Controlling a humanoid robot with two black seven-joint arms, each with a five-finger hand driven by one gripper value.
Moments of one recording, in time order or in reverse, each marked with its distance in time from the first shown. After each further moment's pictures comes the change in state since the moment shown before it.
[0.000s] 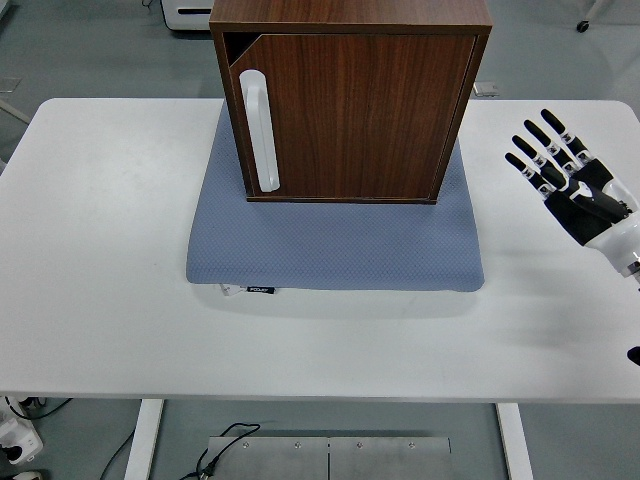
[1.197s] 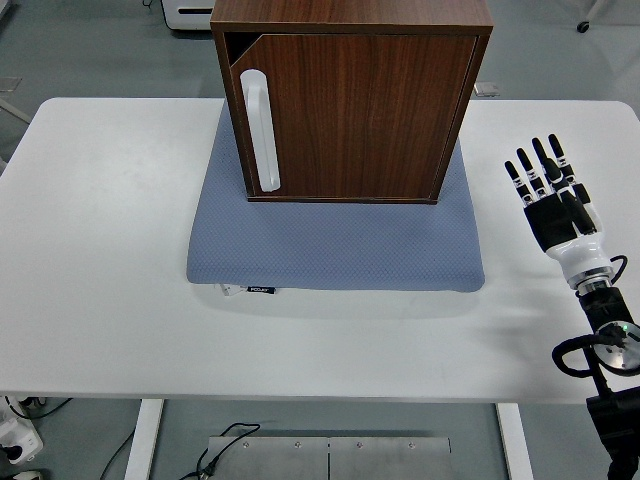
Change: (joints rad) left arm 0.002 0.000 0.000 0.000 0.000 -0.001 0.000; right arm 0.076 0.303 0.201 -0.281 0.000 -0.037 0.021
